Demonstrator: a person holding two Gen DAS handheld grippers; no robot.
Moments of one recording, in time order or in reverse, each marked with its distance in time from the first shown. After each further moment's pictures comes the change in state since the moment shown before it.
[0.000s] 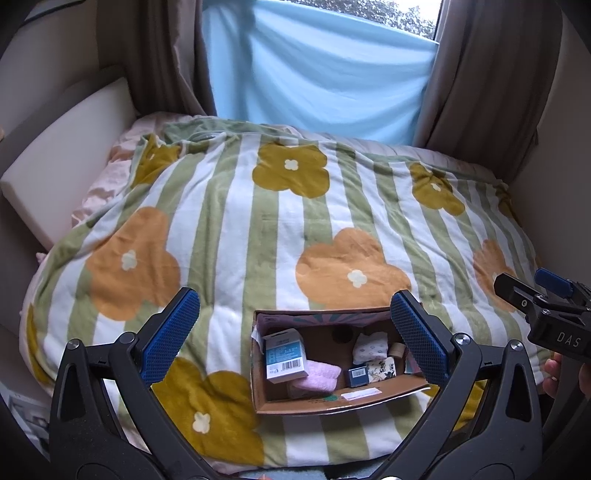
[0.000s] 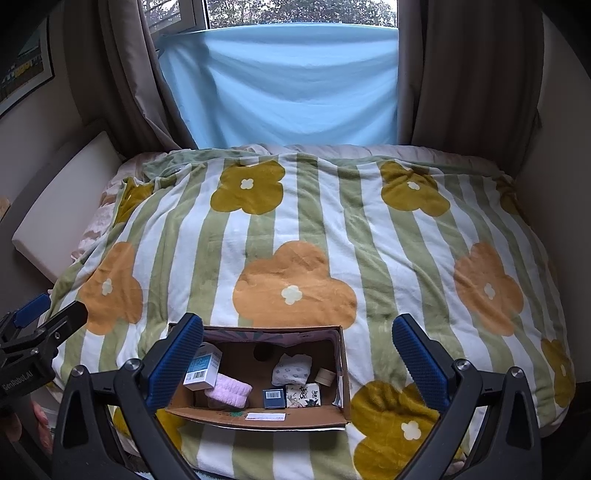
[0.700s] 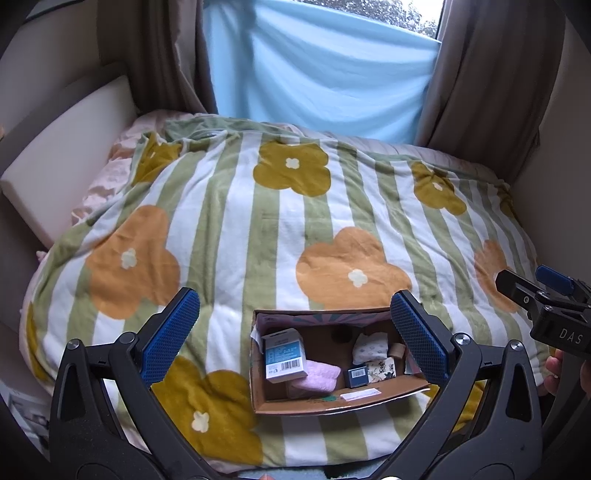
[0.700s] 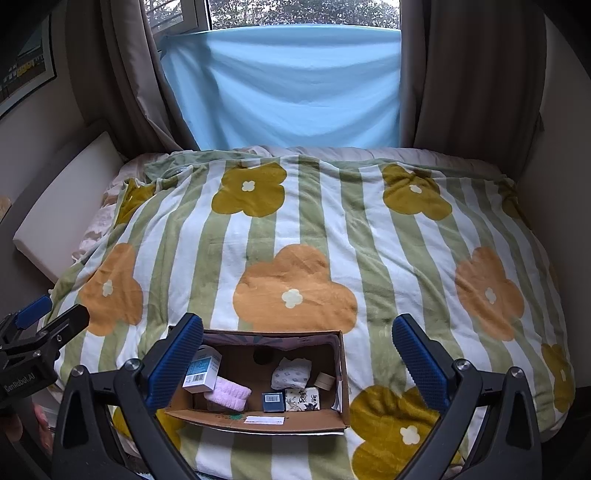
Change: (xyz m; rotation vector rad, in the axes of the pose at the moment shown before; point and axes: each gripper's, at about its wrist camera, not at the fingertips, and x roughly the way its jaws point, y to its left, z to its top) left arm 0.004 -0.003 -0.003 -0.002 0.004 0.004; right arm 0.000 -0.002 0.003 -0.007 -0.005 0.004
